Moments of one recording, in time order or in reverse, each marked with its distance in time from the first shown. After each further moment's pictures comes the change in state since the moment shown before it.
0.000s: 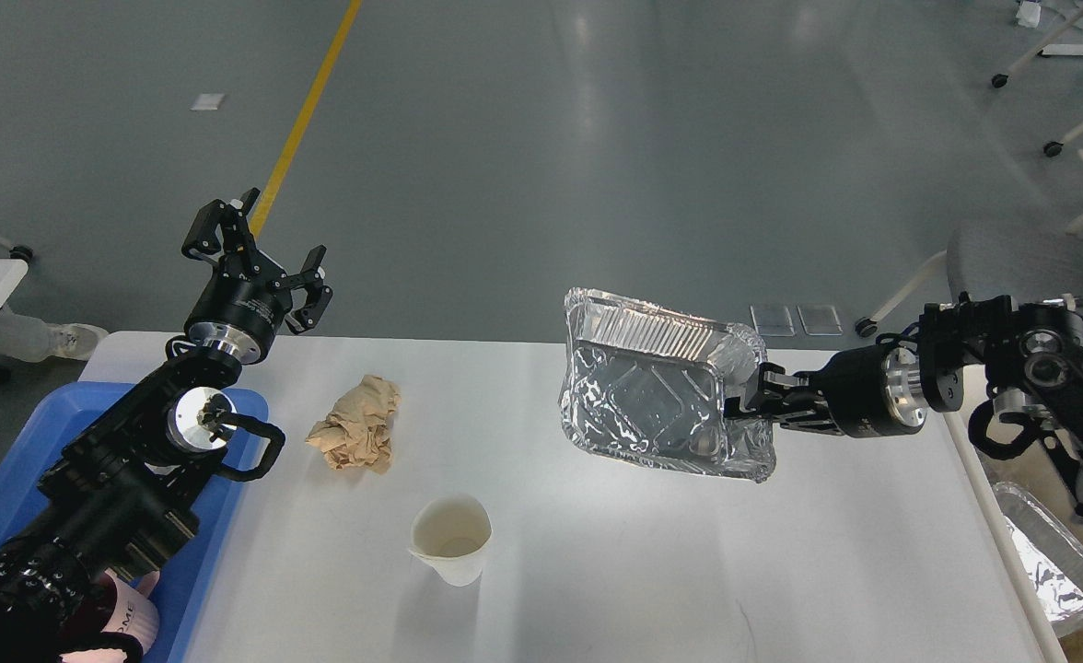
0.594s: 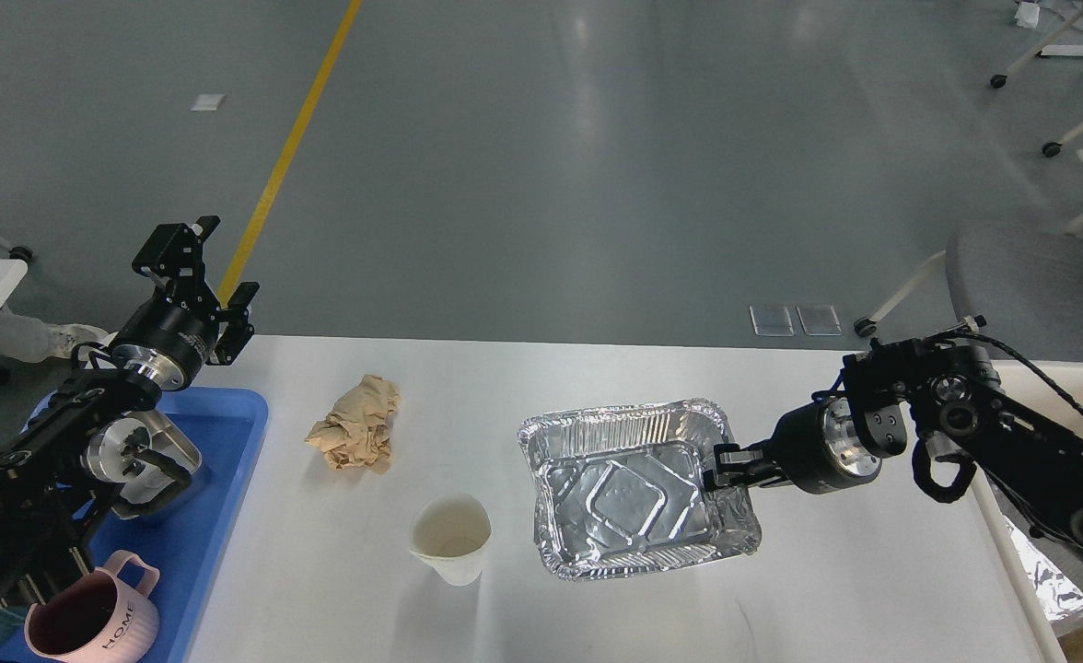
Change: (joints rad) left arm 0.045 0.174 0.100 0.005 0.227 0.007 -0.014; right arm 0.068 0.019 -0.232 0.075 -0.085 0.000 -0.077
